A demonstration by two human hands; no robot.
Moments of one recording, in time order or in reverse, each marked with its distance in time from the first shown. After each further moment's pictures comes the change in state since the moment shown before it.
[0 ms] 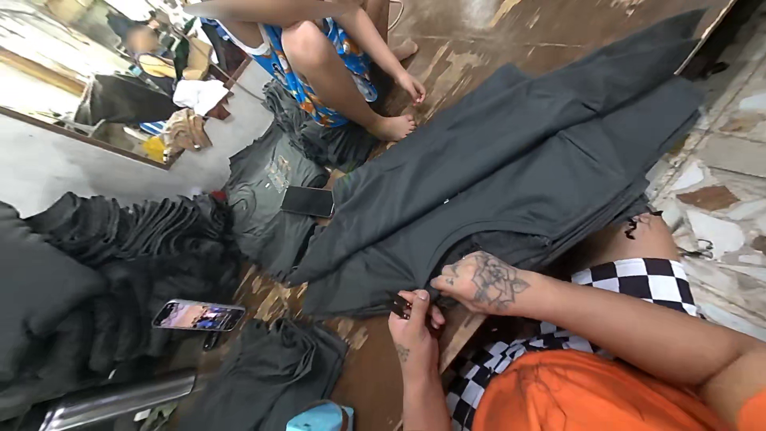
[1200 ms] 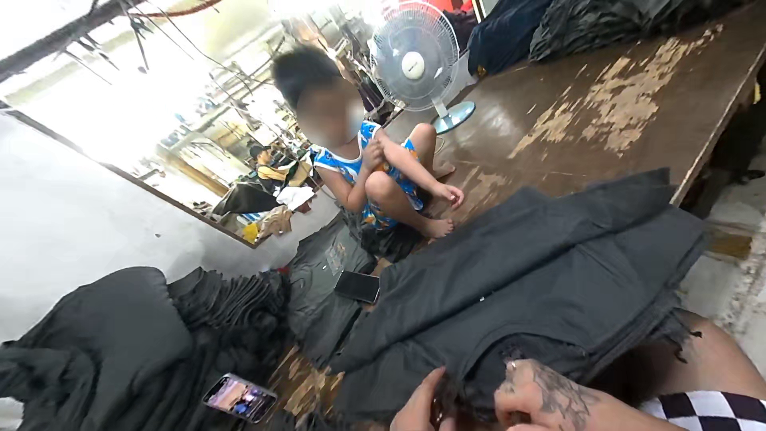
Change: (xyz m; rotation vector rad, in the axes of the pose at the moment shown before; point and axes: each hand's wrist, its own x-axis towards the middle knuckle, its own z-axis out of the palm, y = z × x) left_hand 0.017 0.083 -0.036 1.386 -0.476 0.131; right_hand -0.019 0.001 -0.022 0.257 -0.035 -0.120
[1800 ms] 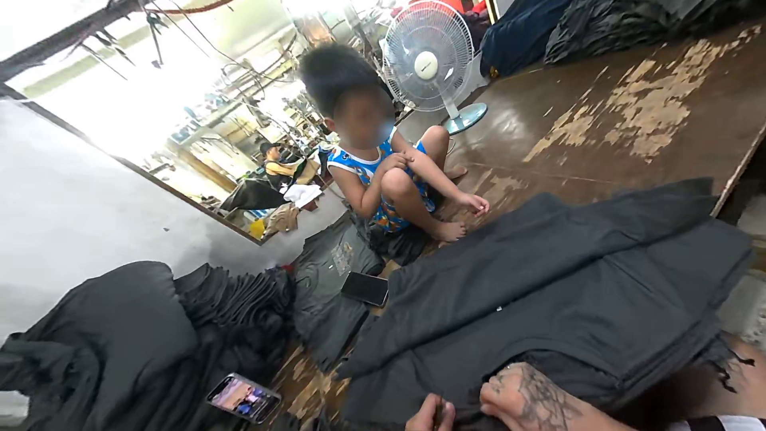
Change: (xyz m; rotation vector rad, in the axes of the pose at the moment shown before) left_hand 0.012 -0.039 0.020 -0.272 0.118 -0.009; right_hand 0.027 0.023 0.042 -0.212 0.076 0.085
